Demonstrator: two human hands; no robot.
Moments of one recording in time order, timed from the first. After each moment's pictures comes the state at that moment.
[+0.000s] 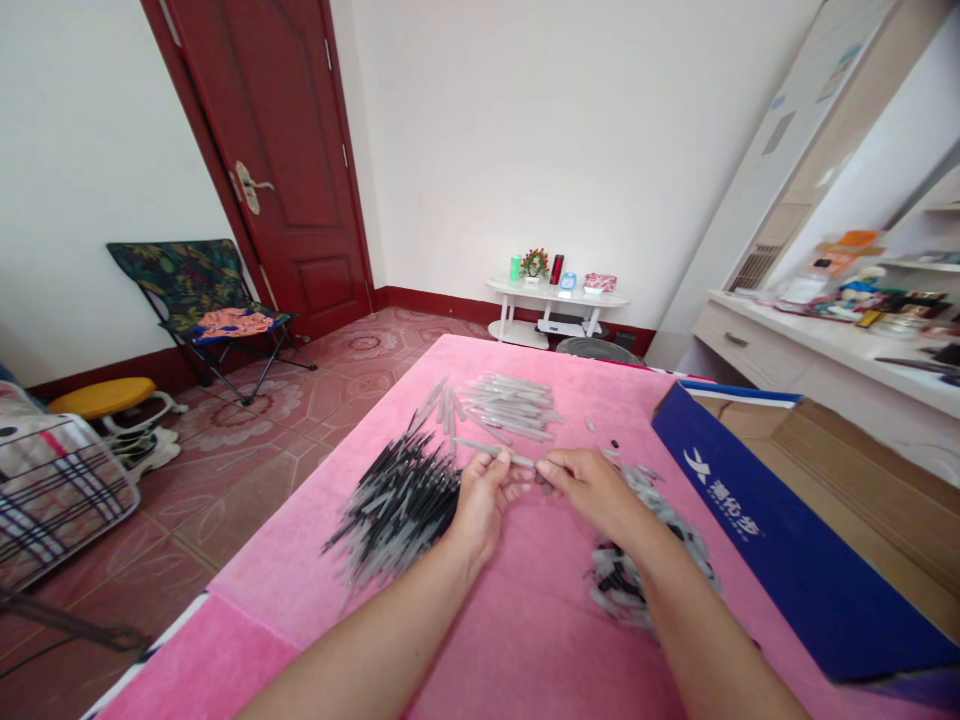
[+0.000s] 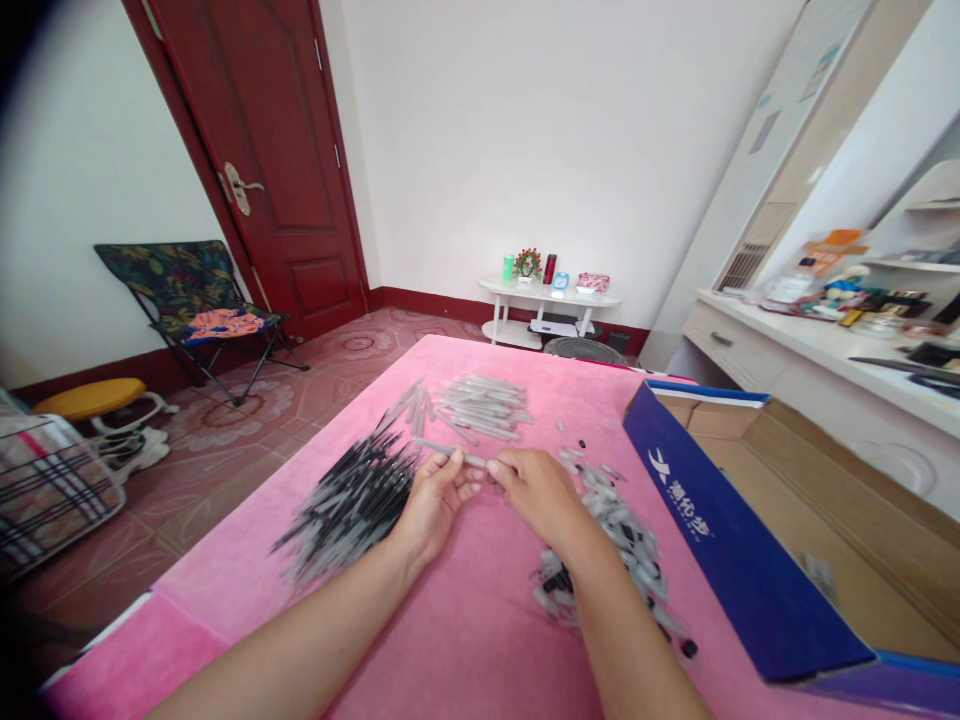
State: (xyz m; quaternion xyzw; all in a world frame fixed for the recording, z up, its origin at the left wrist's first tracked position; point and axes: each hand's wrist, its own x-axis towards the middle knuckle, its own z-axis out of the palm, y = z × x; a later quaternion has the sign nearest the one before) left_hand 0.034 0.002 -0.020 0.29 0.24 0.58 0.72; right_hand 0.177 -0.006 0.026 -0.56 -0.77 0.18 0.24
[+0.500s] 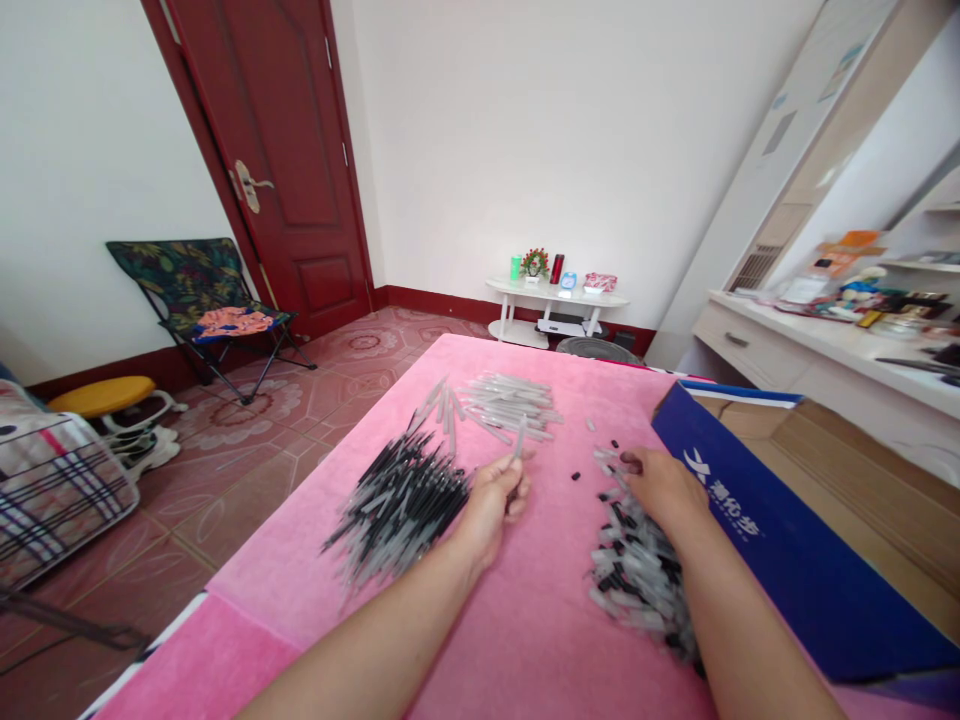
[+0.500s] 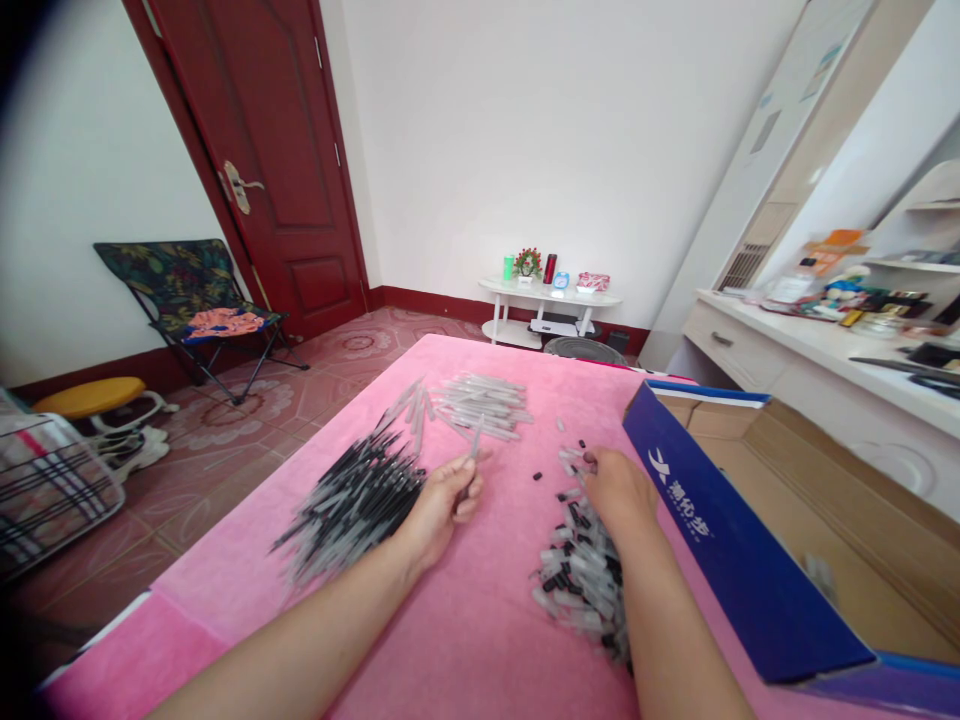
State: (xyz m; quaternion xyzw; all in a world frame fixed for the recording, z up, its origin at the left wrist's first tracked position) left_hand 0.034 0.000 -0.021 0.36 0.28 0.48 0.75; right_hand 0.276 0.008 -0.006 -0.81 -0.58 -0.01 0.10
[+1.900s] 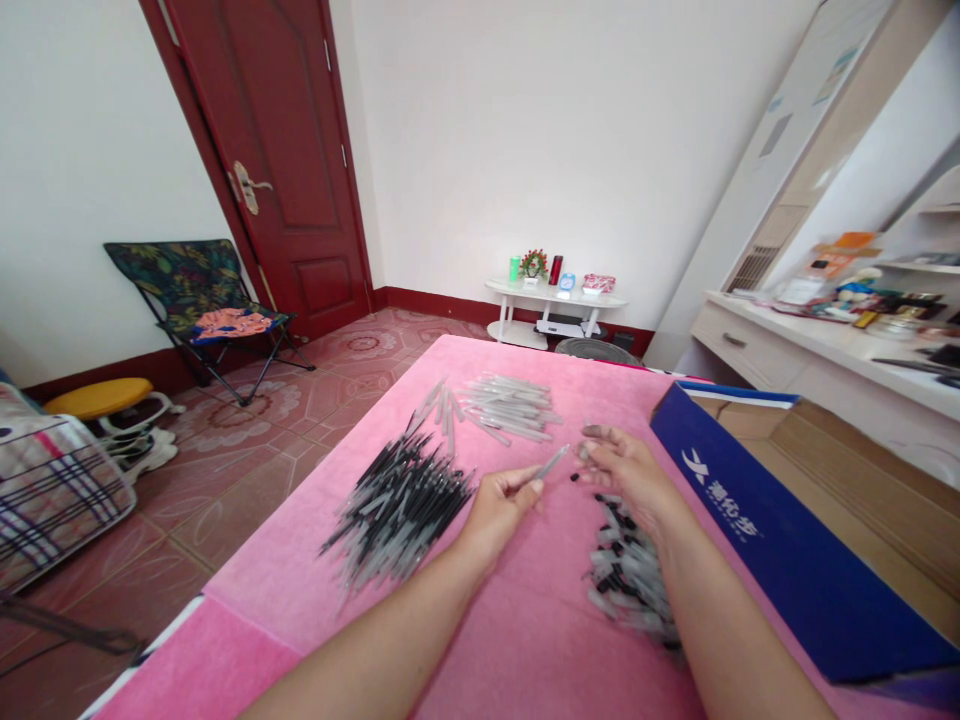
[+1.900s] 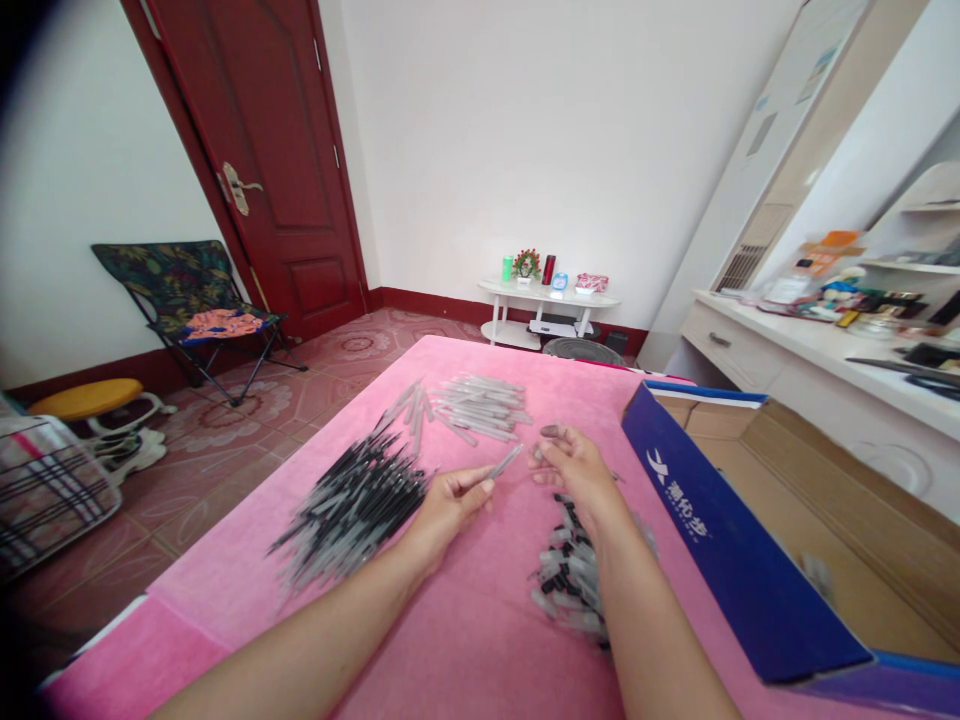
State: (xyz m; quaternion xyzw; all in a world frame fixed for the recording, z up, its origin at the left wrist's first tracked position) left_hand 0.041 -0.006 -0.019 0.48 0.35 0.47 0.65; right_hand 0.214 0.003 0.020 -0.56 -0.43 0.47 0.53
